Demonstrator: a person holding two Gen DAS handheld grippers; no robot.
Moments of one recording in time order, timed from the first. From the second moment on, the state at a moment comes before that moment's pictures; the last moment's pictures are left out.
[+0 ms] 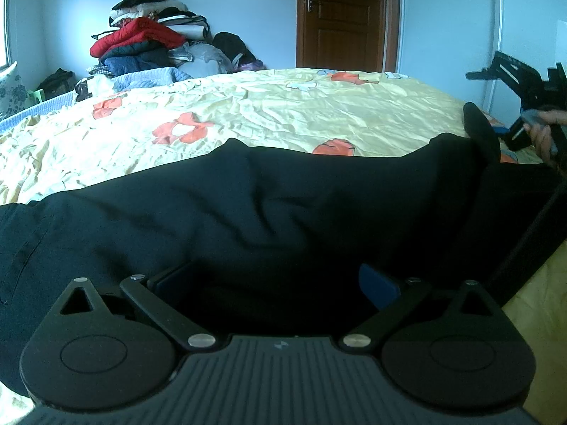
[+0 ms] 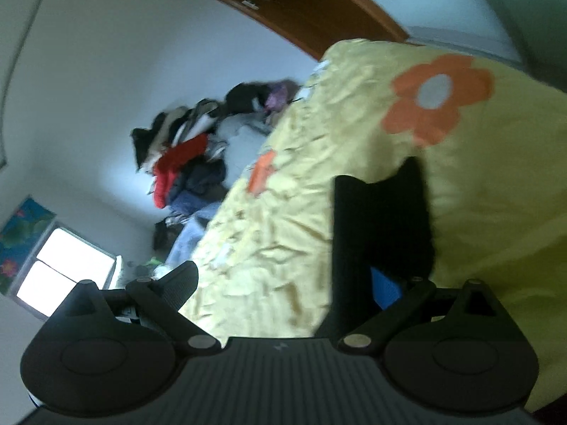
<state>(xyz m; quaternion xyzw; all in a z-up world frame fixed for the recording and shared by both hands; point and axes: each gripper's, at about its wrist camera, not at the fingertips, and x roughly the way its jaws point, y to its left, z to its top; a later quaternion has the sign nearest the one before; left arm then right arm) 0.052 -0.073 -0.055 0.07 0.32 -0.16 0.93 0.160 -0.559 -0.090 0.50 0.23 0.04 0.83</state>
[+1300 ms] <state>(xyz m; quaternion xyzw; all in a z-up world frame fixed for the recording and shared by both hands) 0.086 -0.053 -0.009 -0.03 0.33 -0.15 0.93 -0.082 -0.565 -0.046 0.44 0.15 -0.13 0.88</state>
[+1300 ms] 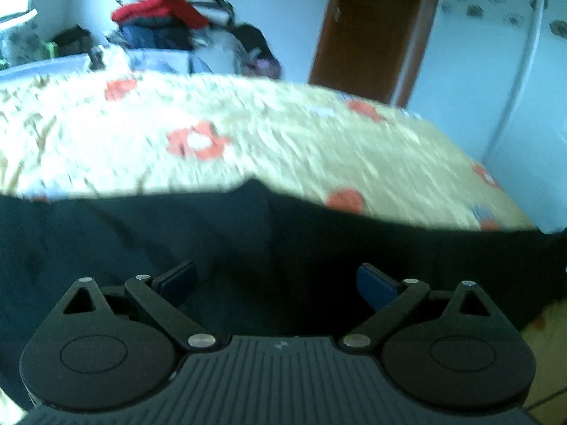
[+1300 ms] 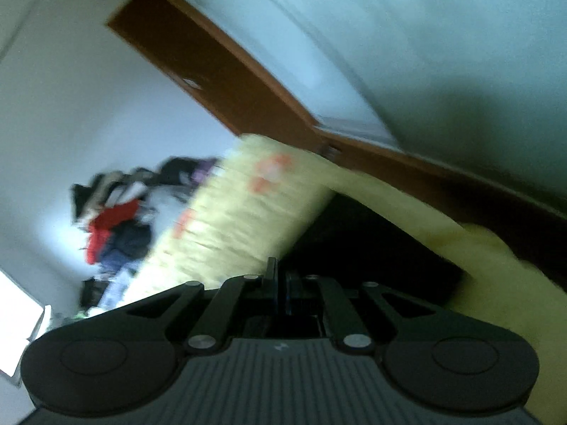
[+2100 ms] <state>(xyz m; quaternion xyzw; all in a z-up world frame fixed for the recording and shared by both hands) 0.159 -0.140 -0.042 0.14 0.37 -0.20 0.90 -0.120 -0.537 -0.052 0.32 0.21 -0.31 0.87</state>
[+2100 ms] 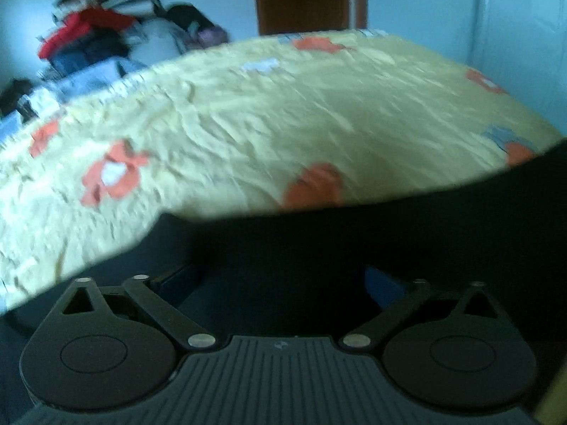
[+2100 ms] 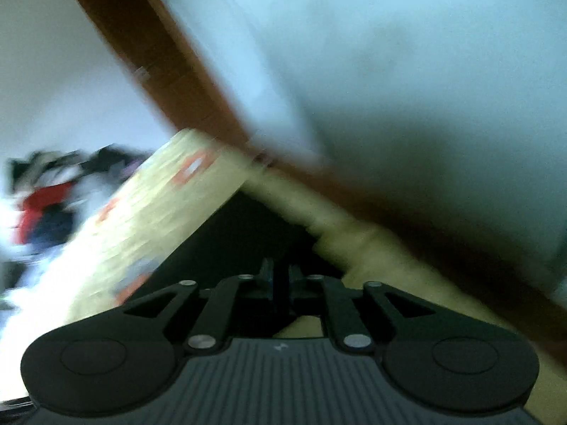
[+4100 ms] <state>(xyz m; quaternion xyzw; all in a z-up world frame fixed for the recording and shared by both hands) 0.079 -0.167 -0.049 0.12 0.34 -0.27 0.89 -0.145 -0.570 -0.081 0.52 0.21 -0.16 0.81</state>
